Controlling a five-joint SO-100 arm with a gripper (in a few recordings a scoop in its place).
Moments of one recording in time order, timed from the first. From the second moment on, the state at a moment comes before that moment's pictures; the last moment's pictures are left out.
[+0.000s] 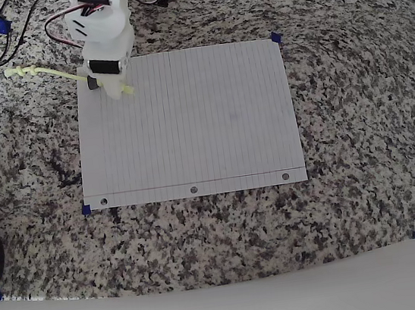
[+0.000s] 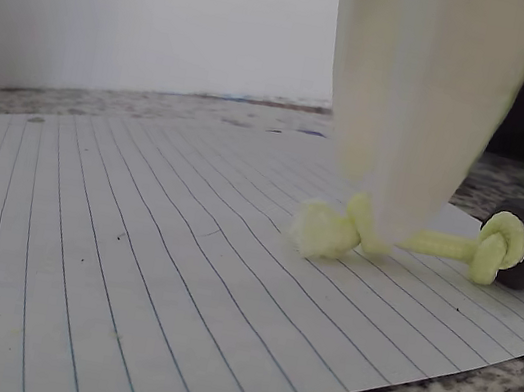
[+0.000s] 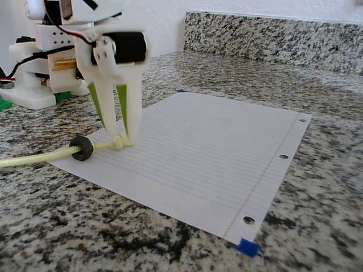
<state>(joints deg) 20.8 104.4 132.2 52.9 -80.0</state>
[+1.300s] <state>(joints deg) 19.4 107.4 130.0 56.0 -80.0</state>
